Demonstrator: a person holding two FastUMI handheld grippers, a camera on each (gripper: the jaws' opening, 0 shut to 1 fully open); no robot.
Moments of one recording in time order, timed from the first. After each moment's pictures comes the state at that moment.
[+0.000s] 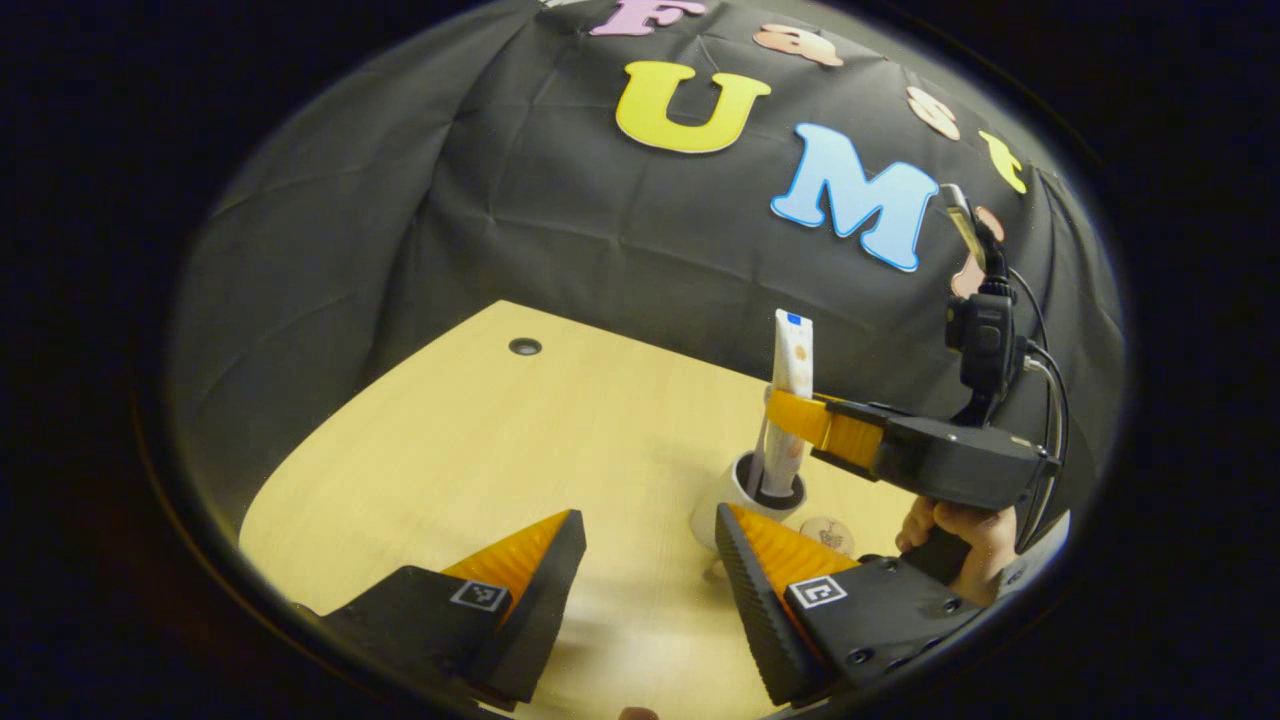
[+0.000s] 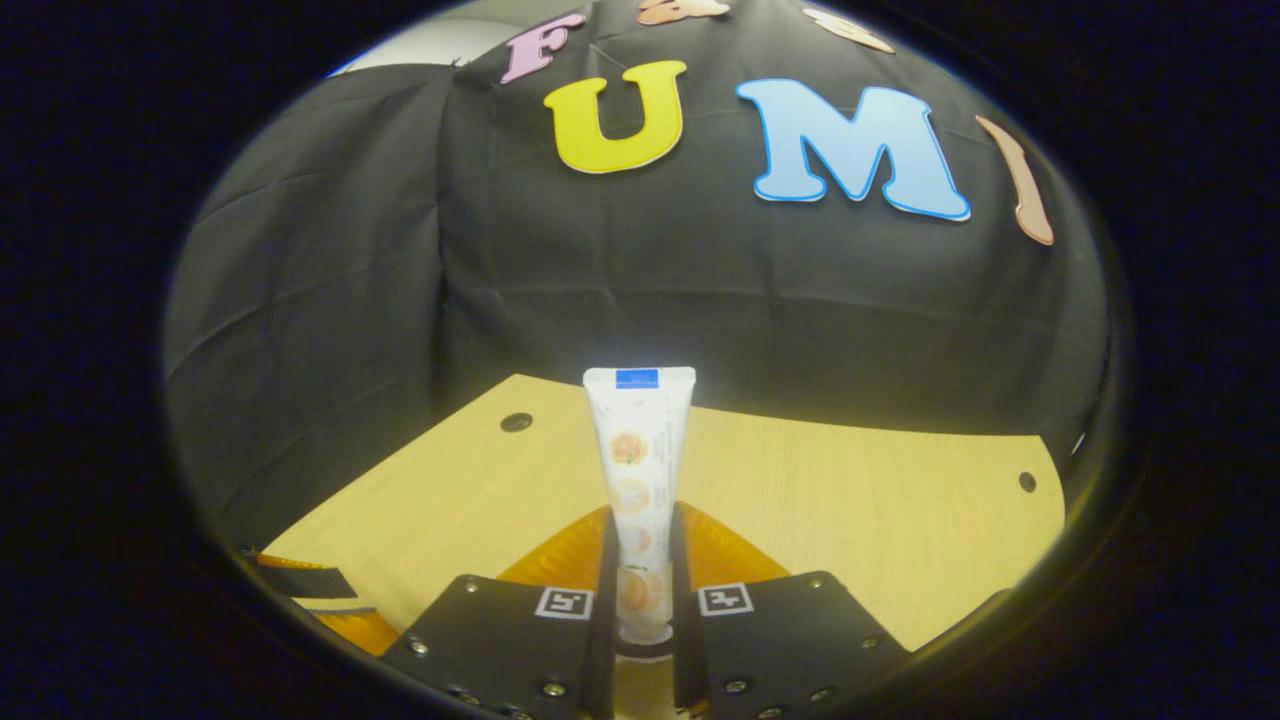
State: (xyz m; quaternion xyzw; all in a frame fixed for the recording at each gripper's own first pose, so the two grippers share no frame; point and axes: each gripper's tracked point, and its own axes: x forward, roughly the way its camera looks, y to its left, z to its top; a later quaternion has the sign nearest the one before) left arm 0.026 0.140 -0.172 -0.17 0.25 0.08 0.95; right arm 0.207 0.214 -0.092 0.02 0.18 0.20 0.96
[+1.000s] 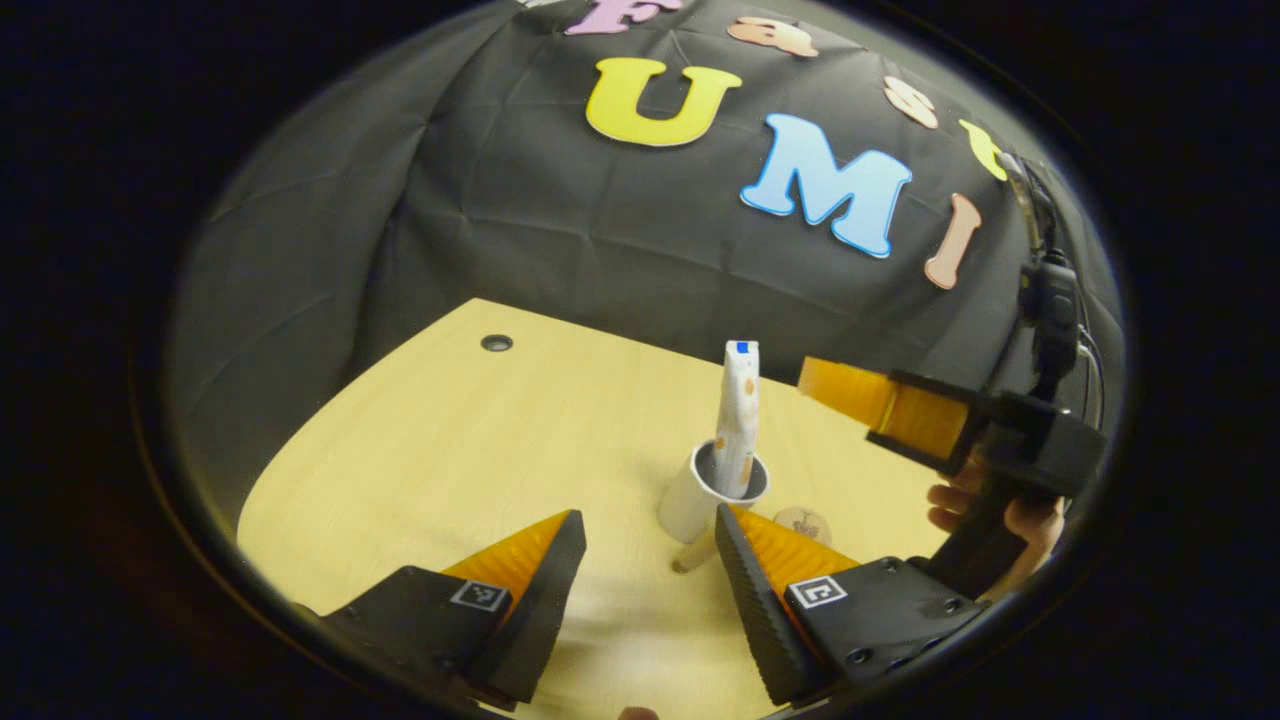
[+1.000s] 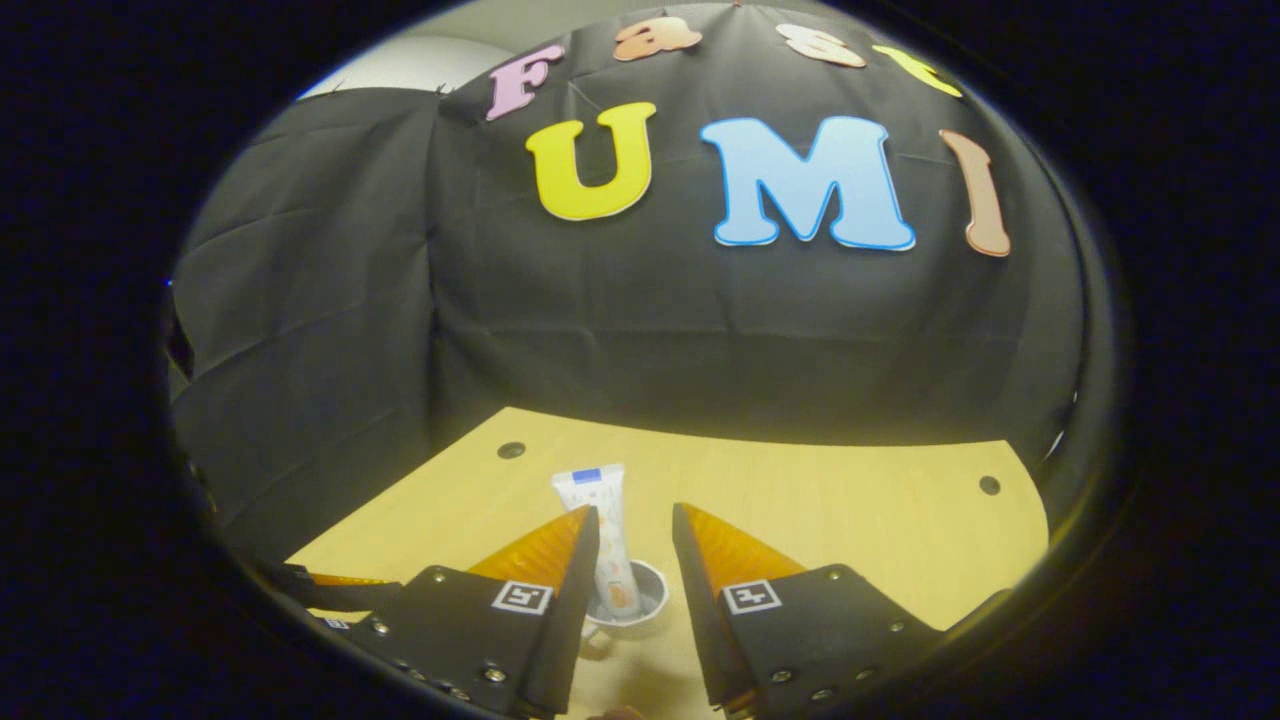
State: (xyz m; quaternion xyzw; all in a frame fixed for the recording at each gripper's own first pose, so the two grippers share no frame) left arm 0.029 0.104 -0.163 -0.16 0.26 0.04 0.95; right arm 0.157 0.159 -0.041 0.04 0.13 0.16 0.98
